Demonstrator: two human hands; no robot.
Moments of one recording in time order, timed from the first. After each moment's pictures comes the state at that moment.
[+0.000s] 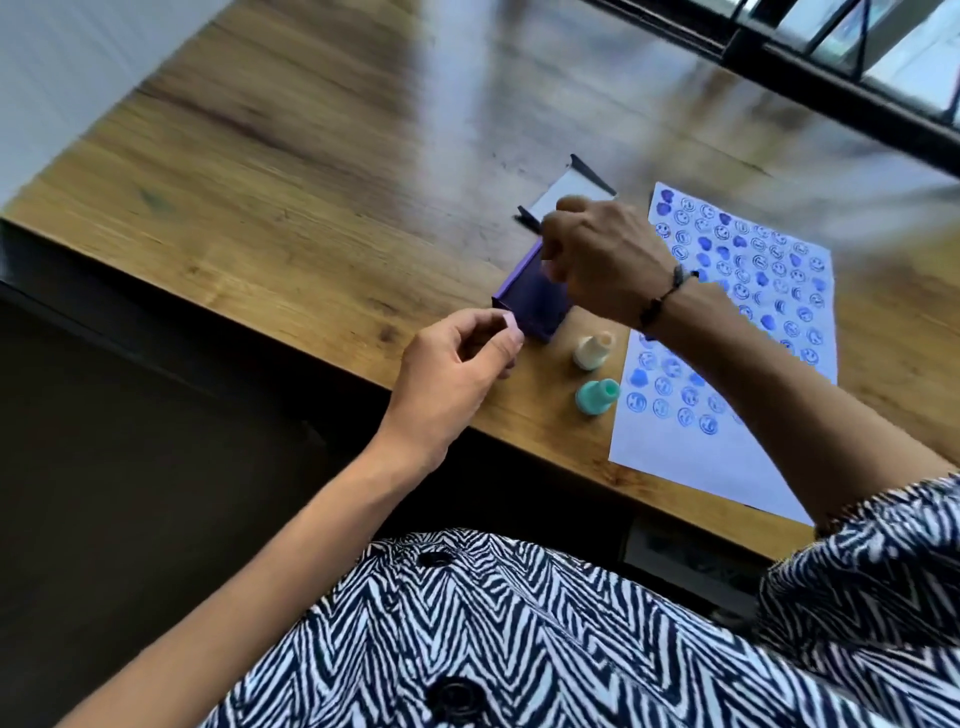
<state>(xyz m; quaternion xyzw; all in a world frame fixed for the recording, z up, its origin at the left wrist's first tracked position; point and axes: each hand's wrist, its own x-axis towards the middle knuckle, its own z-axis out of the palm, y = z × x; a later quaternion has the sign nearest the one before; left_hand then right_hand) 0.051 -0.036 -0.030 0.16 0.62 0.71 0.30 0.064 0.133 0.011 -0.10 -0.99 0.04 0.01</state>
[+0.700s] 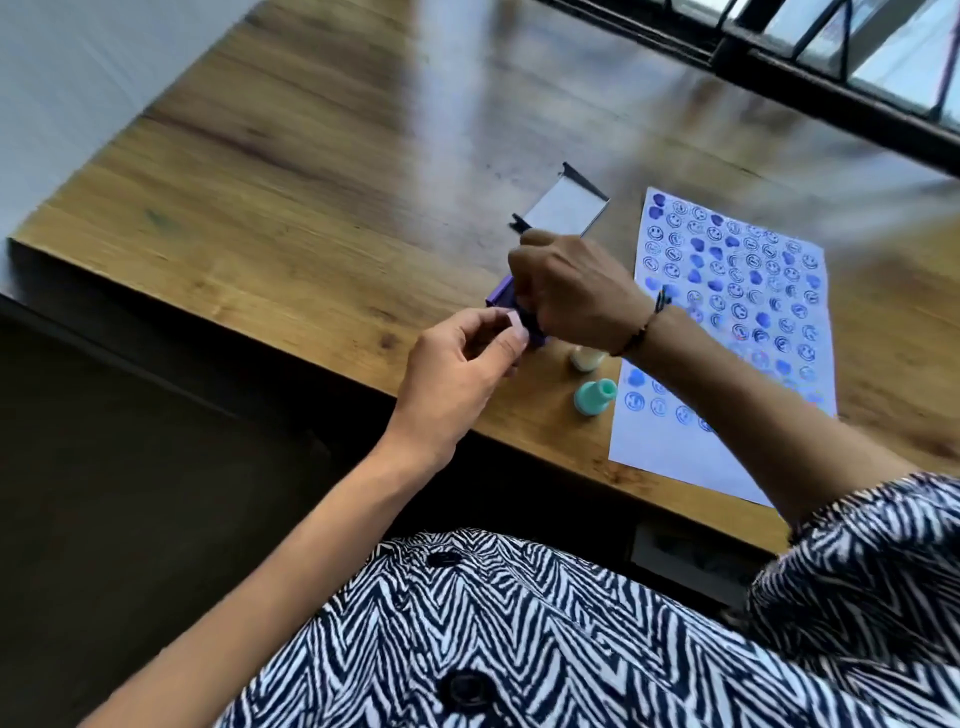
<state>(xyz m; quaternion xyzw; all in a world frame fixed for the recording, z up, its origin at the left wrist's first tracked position) 0.051 -0.031 -0.027 0.17 0.62 0.71 0.30 0.063 0.119 0.005 -0.05 -0.99 0.11 0.01</state>
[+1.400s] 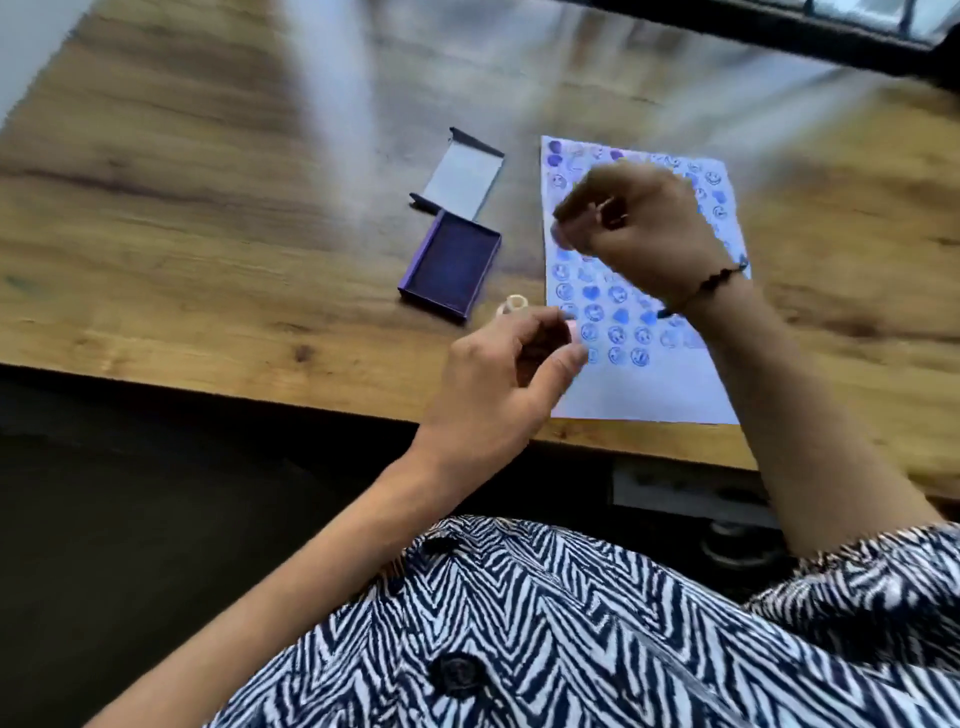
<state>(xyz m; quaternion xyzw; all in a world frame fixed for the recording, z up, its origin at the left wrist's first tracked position) 0.100 -0.010 0.004 0.41 0.65 0.56 0.30 0.149 0.162 0.032 -0.34 -0.88 0.31 0.15</state>
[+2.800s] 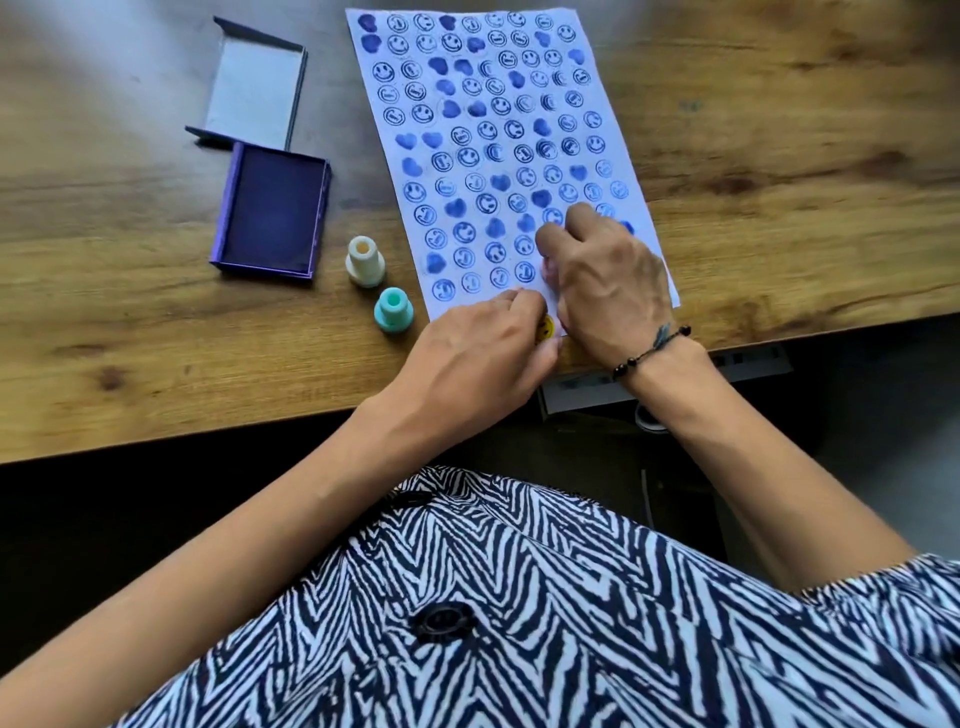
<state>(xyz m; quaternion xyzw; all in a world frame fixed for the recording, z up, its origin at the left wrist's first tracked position) 0.143 0.036 -0.029 0.73 0.60 0.26 0.18 0.251 0.124 -0.022 -0.43 -0.90 -0.03 0.05</state>
